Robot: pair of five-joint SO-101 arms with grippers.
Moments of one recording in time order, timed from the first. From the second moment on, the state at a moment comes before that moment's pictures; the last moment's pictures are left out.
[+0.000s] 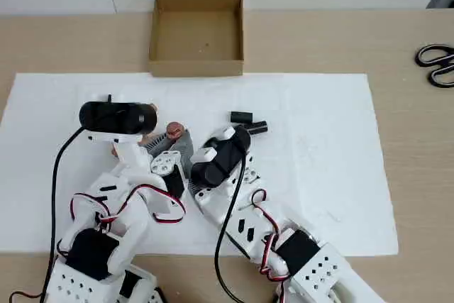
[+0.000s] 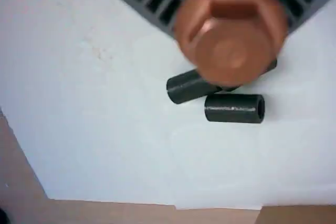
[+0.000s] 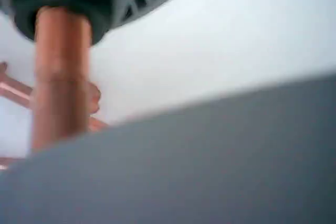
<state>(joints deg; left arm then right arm) 19.2 -73.0 56.9 56.6 26.9 -45.5 -69.5 76.6 22.8 -4.4</state>
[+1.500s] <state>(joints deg) 20.3 -70.3 51.8 62.7 25.0 -45.5 -69.5 80.5 13.9 -4.0</state>
